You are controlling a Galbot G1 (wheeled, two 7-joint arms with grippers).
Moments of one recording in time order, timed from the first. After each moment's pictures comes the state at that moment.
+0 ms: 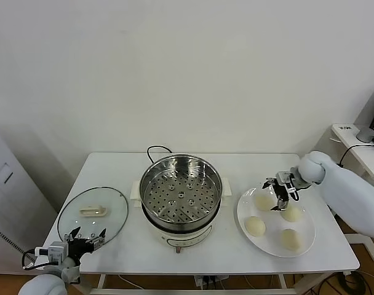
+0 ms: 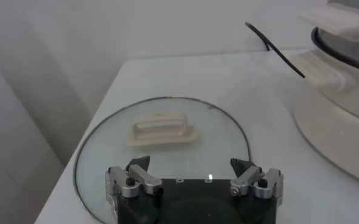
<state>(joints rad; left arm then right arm) 1.47 -0.96 -0.49 -1.92 -0.58 0.42 -0.22 -0.10 0.80 -0.59 0.97 -0.23 0.12 -1.08</state>
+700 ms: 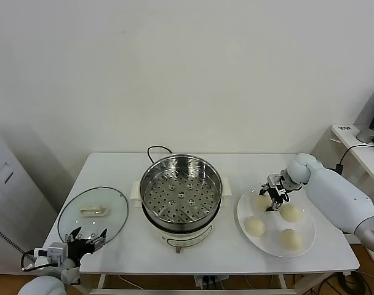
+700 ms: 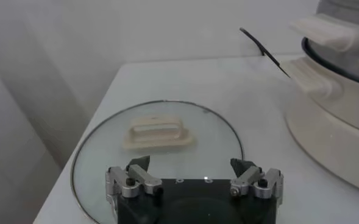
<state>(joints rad) 1.49 -0.96 -0.50 -1.95 -0.59 0.42 -0.23 -0.10 0.86 -0.57 0.91 -0.29 0.13 -1.11</state>
